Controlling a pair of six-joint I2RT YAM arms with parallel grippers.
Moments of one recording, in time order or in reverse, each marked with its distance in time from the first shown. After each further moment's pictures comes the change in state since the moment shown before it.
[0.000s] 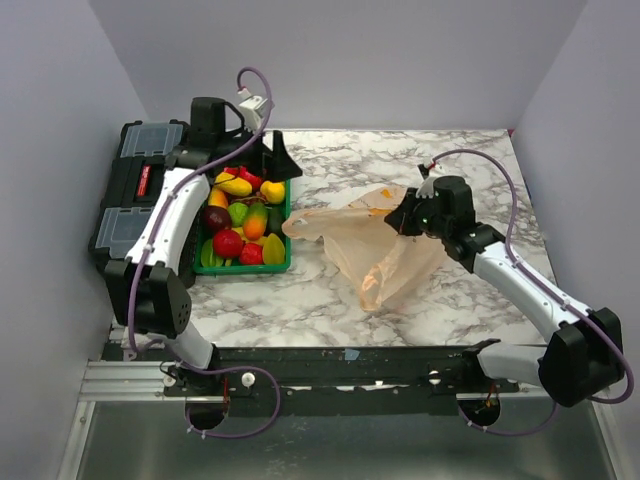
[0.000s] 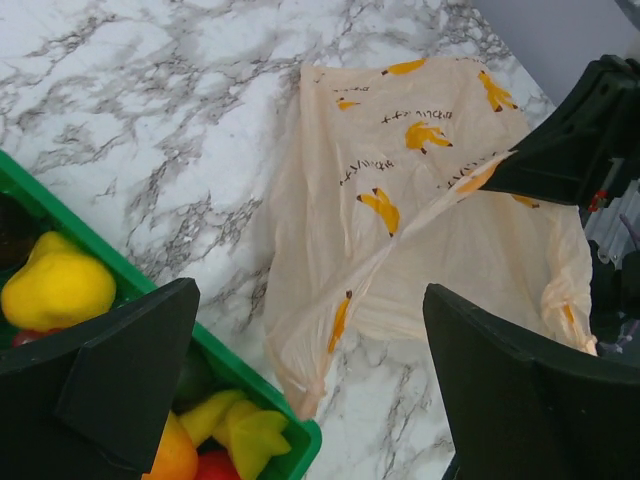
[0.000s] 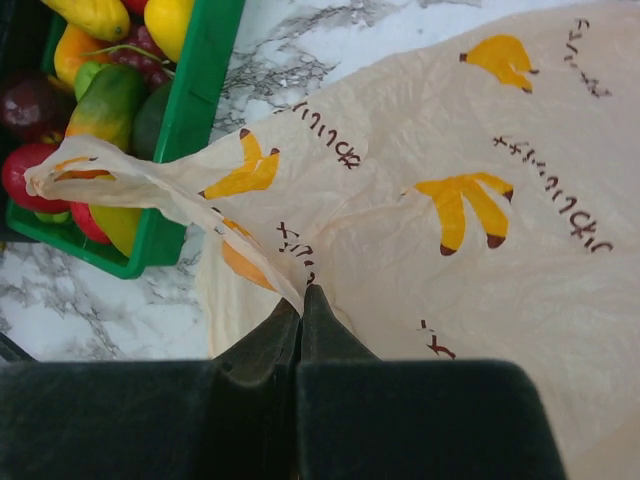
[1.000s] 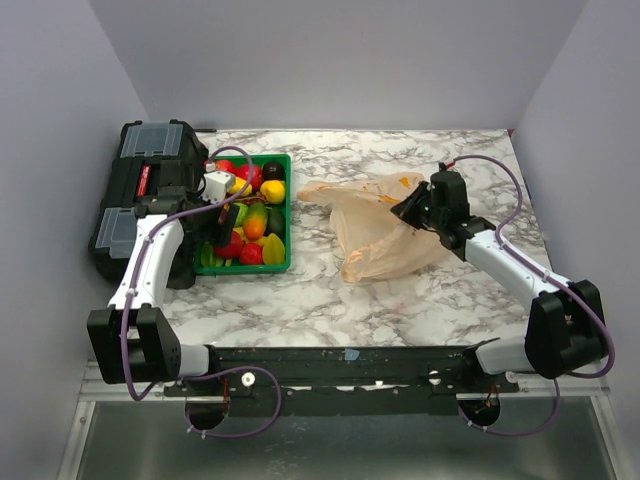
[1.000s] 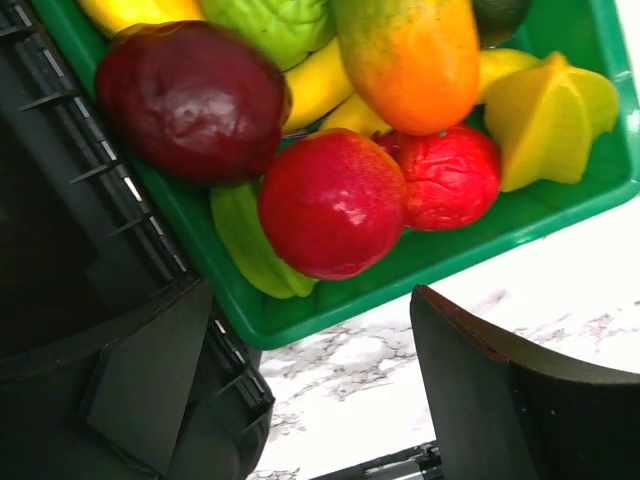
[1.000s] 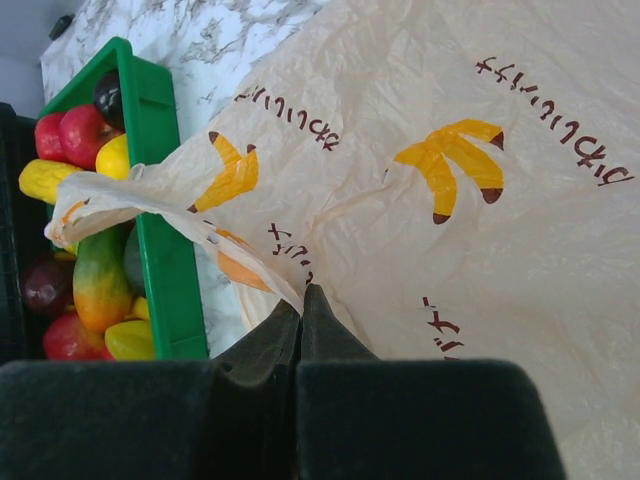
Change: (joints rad) left arm 0.224 -0.329 -0.472 -0.329 -0.543 0.426; right arm -0.067 0.148 -0.007 0.097 0.171 0.381
